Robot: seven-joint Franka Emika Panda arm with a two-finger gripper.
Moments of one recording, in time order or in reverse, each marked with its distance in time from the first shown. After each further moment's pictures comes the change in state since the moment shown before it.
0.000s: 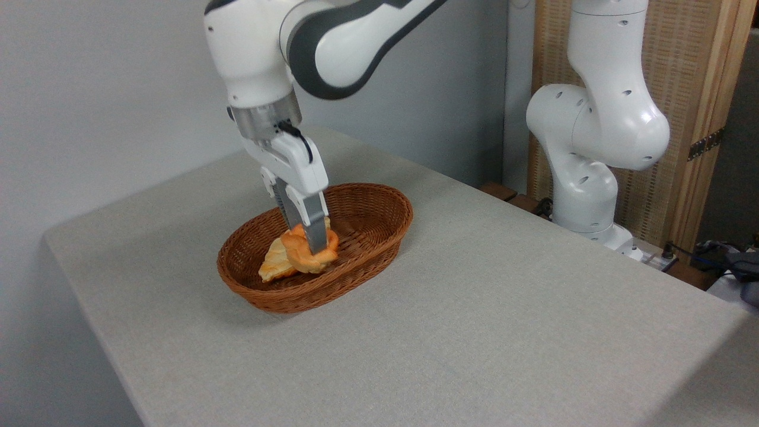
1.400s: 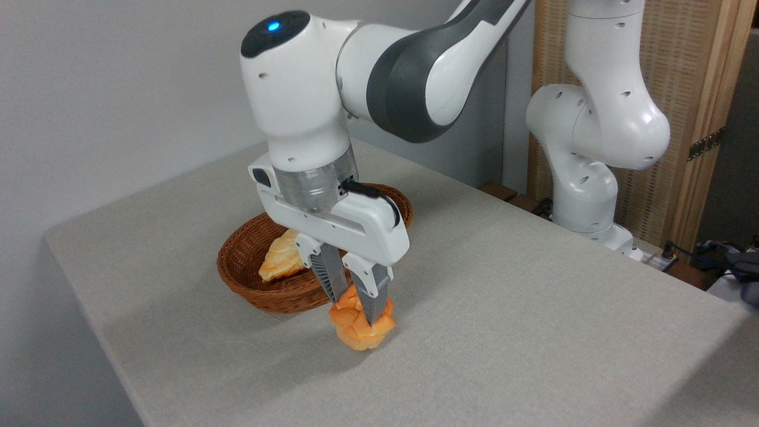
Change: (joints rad) arm 0.014 0.063 0.344 0.051 0.005 -0.035 0.081
